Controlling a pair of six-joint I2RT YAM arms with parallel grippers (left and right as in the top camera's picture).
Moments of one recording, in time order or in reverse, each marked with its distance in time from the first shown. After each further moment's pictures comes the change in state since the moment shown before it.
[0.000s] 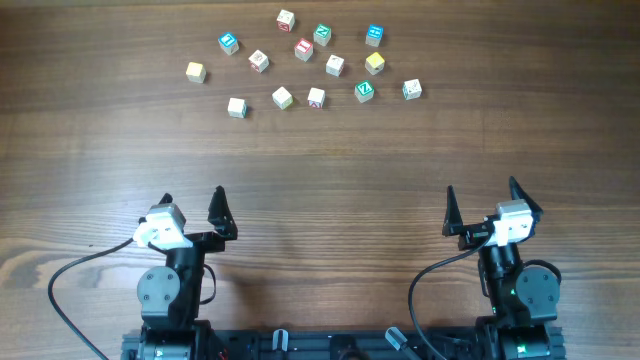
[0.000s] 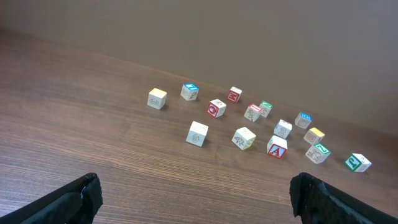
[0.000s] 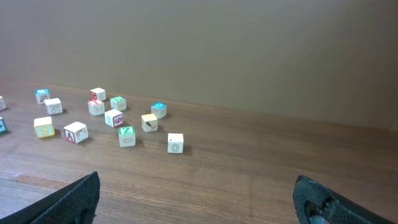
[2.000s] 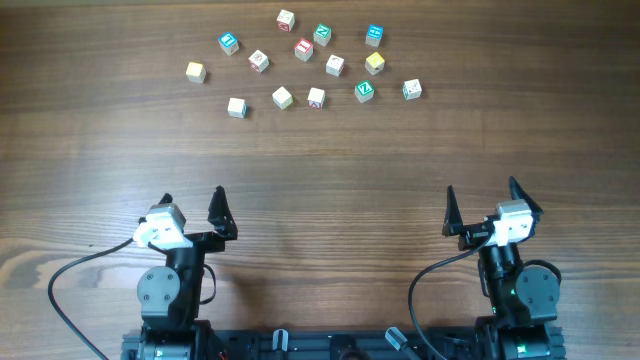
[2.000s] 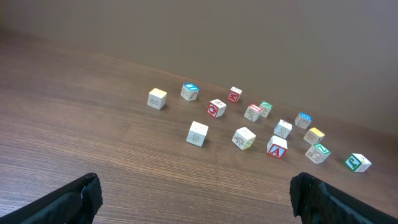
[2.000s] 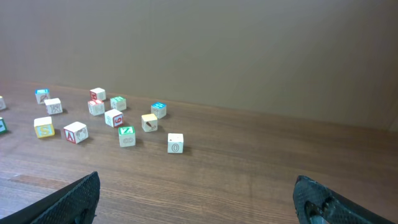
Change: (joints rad) left arm 0.000 0.000 0.000 0.000 0.000 0.000; right arm 0.000 0.000 0.000 0.000 0.000 0.000
